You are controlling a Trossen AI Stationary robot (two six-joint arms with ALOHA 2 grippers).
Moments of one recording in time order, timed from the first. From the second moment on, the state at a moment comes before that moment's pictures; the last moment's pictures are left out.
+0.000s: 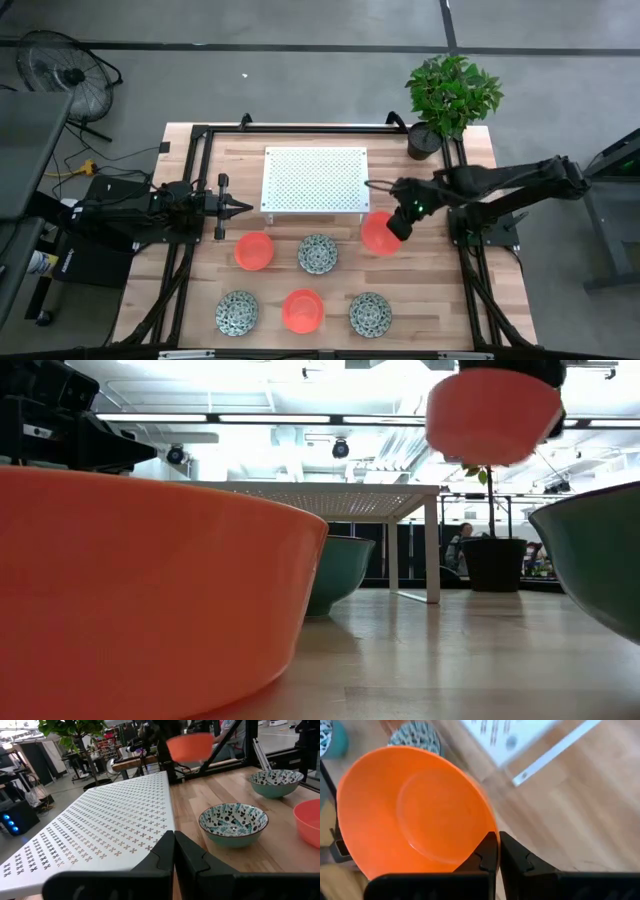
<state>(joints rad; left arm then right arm) 0.03 0.01 0.07 -0.11 0.00 0.24 0.07 1.15 1.06 -0.95 -0.02 0.79</state>
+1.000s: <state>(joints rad) 0.03 0.01 0.07 -0.11 0.00 0.24 -0.35 1.81 2.01 -1.46 -0.16 0.12</state>
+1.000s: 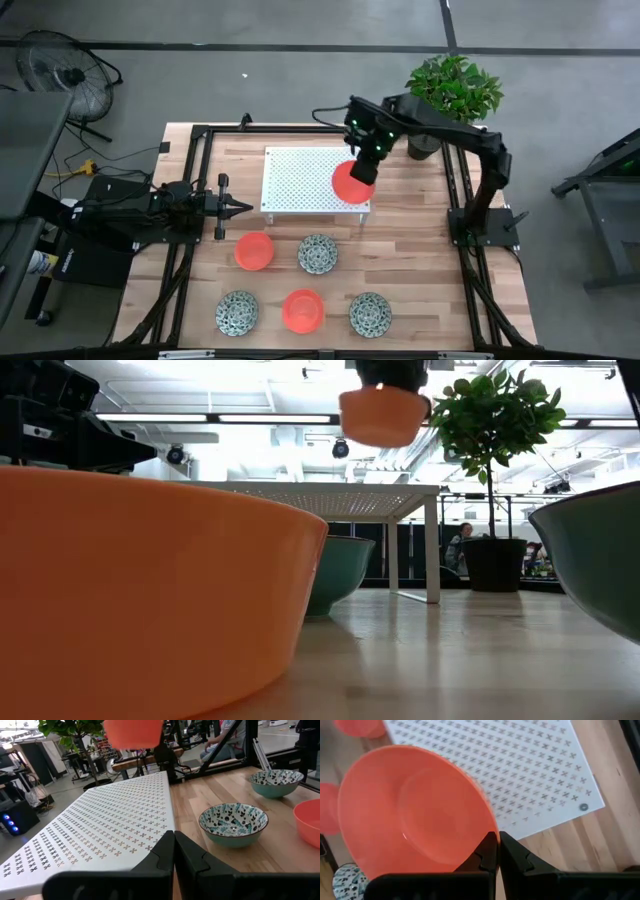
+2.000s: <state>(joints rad) 0.03 0.01 0.07 -0.12 0.00 0.24 -0.47 1.94 2.00 -1.41 -0.19 0.11</state>
